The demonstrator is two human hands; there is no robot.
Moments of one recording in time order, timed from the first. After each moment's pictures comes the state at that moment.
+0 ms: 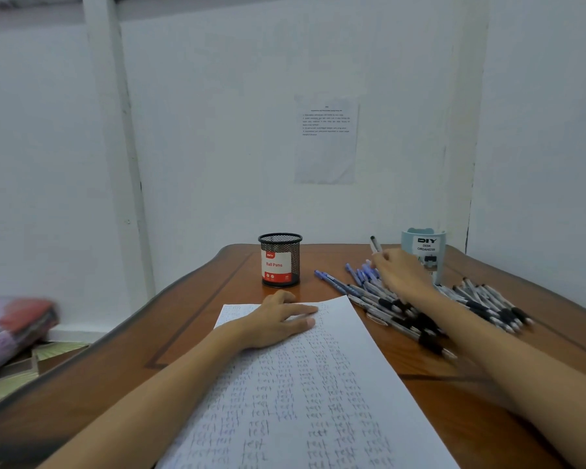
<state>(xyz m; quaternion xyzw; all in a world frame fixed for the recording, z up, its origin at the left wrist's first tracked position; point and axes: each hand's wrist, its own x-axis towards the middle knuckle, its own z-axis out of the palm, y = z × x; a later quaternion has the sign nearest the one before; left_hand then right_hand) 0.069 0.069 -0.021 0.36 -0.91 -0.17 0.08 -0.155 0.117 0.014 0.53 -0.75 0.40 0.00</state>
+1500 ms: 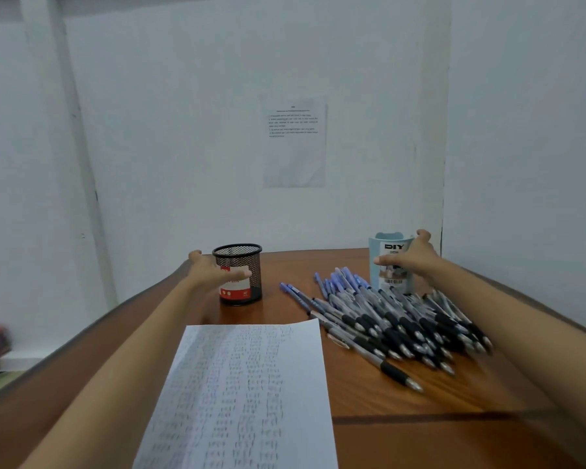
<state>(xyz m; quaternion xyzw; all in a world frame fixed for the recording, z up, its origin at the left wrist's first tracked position) 0.042 -0.040 0.020 0.54 -0.65 -0.34 0.42 -0.270 0.093 0.033 0.40 -0.75 0.51 -0.15</state>
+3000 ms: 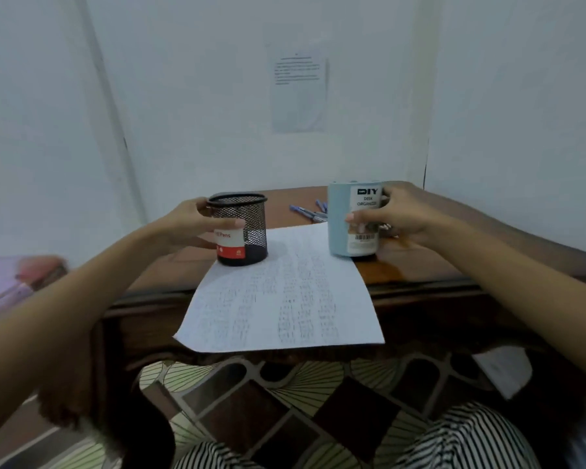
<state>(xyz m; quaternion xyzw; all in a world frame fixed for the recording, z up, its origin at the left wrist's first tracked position) 0.159 0.155 0.026 0.40 -0.75 -0.41 0.33 -0.138 0.286 0.019 0.53 -0.60 0.52 -0.29</state>
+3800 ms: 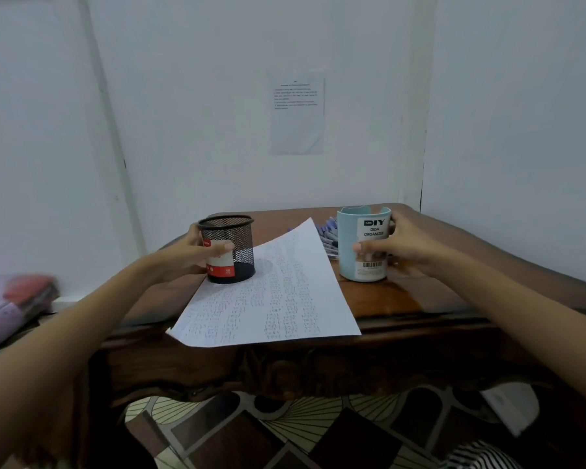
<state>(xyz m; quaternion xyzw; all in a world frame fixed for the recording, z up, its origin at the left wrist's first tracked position) 0.160 0.131 0.010 0.39 -0.74 -0.46 0.31 -0.156 0.276 0.011 0.52 -0.59 0.55 -0.30</state>
